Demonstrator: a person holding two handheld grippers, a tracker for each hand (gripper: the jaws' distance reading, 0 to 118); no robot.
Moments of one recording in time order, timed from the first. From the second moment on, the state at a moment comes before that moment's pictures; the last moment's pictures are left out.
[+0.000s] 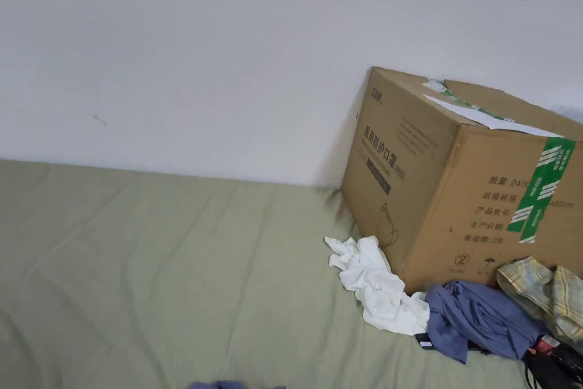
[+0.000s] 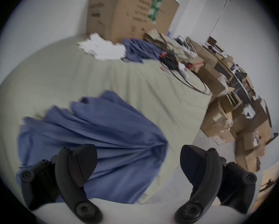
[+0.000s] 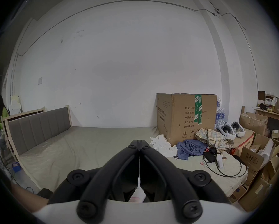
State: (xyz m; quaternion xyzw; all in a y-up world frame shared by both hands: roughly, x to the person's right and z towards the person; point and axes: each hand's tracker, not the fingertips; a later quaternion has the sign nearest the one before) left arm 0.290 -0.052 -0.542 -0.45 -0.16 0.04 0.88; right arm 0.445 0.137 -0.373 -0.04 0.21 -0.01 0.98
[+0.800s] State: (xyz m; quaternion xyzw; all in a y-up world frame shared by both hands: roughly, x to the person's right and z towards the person) left arm -0.037 0.166 -0.216 -0.17 0.21 0.11 0.96; right arm 0.329 0.160 -0.337 0.01 0.34 -0.04 0.94
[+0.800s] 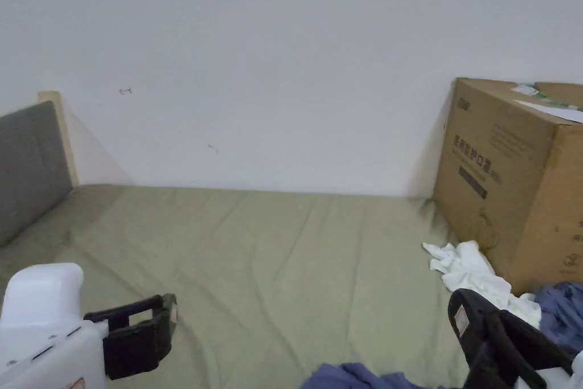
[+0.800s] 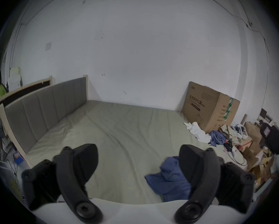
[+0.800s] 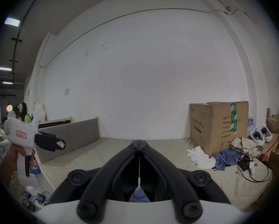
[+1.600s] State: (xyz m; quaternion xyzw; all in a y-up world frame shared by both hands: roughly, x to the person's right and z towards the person) left arm -0.022 -0.093 -0.473 -0.54 0.11 0.23 0.80; right arm 0.340 0.163 -0.366 -0.01 0.34 -0.04 0.94
